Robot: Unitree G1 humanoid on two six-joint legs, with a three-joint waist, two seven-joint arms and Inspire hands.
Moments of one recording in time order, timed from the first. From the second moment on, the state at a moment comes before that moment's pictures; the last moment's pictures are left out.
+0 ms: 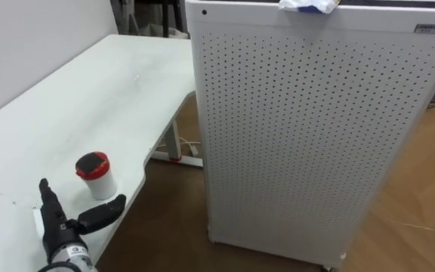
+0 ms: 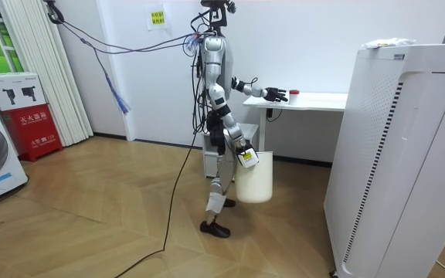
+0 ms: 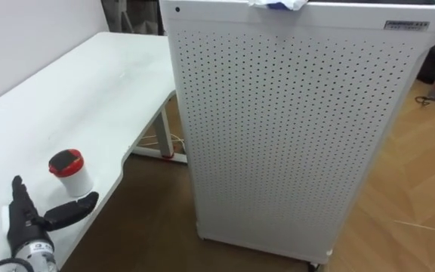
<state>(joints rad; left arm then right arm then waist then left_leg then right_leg) -0.27 0.25 -0.08 0.73 -0.44 -0.22 0.57 0.06 -0.27 0.26 1.01 0.17 0.02 0.18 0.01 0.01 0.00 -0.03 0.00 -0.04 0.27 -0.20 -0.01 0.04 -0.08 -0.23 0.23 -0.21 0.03</state>
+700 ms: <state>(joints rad) -0.48 0.32 -0.03 0.95 -0.51 -0.23 0.55 0.02 -0.27 0.29 1.01 0.20 0.02 0.10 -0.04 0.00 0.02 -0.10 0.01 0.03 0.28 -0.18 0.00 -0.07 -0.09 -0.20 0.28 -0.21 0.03</state>
